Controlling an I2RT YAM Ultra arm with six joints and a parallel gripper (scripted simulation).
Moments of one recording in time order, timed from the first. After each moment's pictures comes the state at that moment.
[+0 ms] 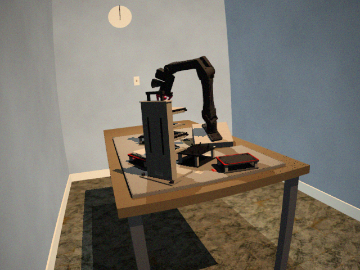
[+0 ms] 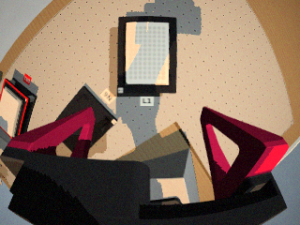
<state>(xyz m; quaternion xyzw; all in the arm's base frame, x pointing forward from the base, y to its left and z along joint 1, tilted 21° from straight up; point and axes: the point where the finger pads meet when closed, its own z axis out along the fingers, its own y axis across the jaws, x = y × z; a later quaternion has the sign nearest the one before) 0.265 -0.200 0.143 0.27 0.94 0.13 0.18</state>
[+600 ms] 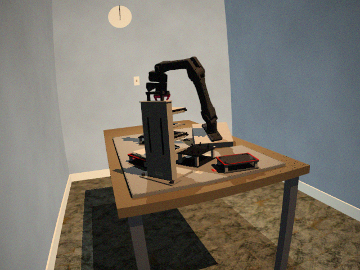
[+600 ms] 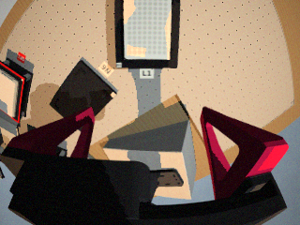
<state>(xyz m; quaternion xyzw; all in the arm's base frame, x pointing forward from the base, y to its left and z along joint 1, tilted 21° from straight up) 0.266 -0.199 0.140 0.25 0.95 0.16 0.05</state>
